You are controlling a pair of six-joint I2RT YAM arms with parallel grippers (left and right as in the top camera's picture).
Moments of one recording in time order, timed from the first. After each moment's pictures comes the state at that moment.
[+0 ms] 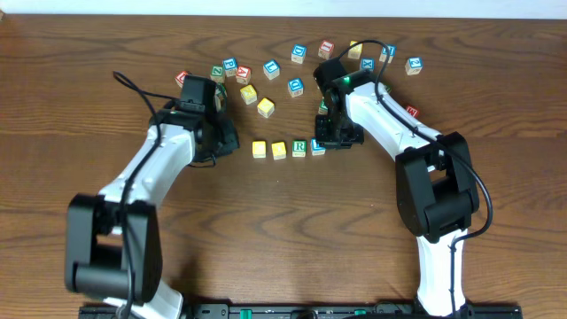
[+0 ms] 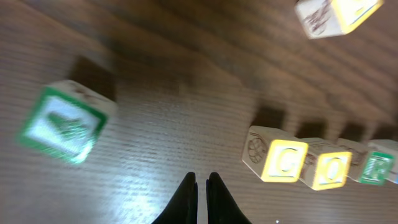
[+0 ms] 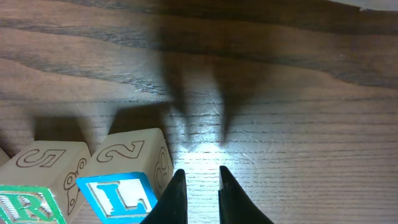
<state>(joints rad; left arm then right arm) -0.17 1.77 1.13 -0.62 0.20 -0.46 0.42 2.20 1.70 -1.04 -0.06 0.43</state>
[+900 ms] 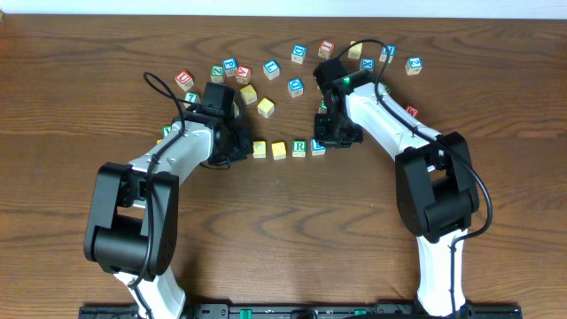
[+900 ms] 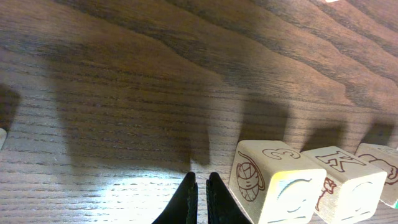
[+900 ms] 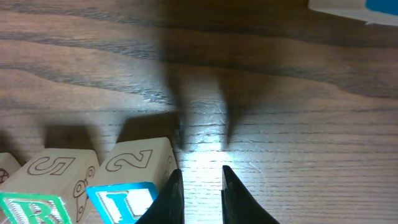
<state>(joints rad) -0.22 1.89 1.13 -0.53 0.24 -0.46 0.42 2.20 1.69 -1.01 -0.07 0.44</state>
